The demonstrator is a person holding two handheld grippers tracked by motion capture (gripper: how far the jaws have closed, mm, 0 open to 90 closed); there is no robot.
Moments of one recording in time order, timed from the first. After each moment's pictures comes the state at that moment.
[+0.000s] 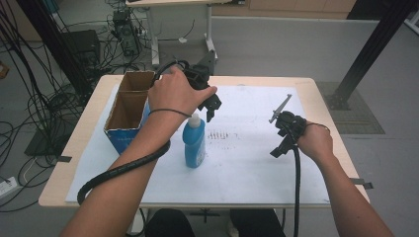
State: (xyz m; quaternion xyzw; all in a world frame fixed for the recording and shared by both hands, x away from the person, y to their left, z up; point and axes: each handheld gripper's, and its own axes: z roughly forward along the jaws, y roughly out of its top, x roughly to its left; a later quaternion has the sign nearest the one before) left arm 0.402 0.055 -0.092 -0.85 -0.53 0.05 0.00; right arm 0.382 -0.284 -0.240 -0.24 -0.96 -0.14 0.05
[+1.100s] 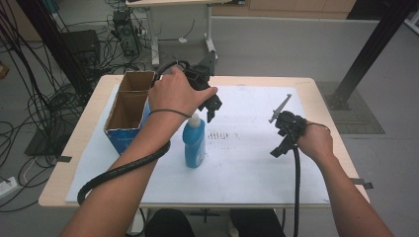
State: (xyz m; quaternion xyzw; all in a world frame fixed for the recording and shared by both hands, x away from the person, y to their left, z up) left arm 0.401 0.054 -0.094 -0.85 -0.53 0.05 0.00; right arm 0.380 -0.282 -0.238 -0.24 -0.96 -0.13 0.05
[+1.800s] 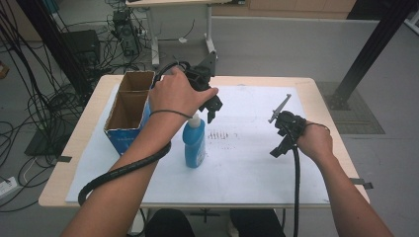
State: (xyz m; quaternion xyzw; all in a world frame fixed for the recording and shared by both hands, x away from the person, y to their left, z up) left arm 0.400 0.053 -0.095 -0.85 -0.53 0.05 0.01; right arm 0.378 -0.282 -0.238 -0.24 -0.96 -0.14 0.05
